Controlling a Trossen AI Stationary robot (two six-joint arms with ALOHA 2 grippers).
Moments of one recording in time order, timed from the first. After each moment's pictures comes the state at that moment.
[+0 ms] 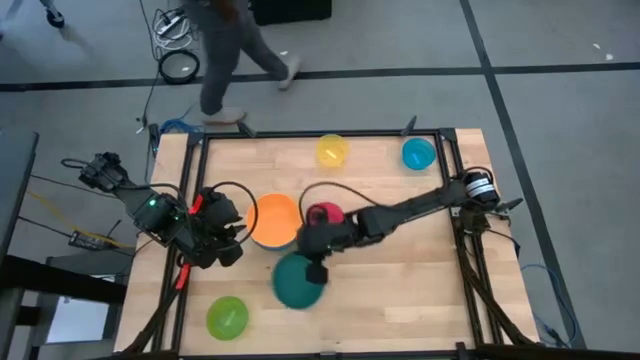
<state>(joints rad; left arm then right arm) -0.61 1.18 1.32 -1.33 -0.64 -1.01 0.24 1.92 1.60 -0.37 0.13 0.30</state>
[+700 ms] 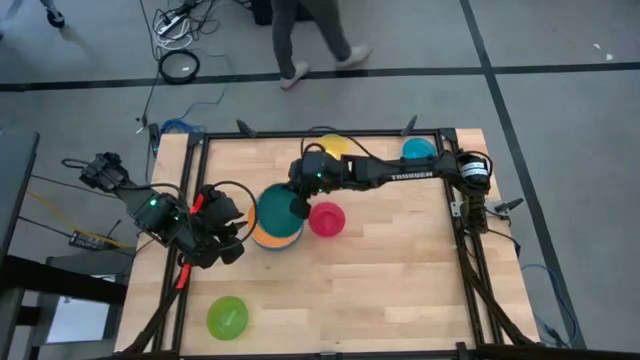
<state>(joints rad) -0.60 1.18 1.32 -1.33 -0.69 -1.00 -0.09 1.93 1.61 -0.22 0.06 0.14</state>
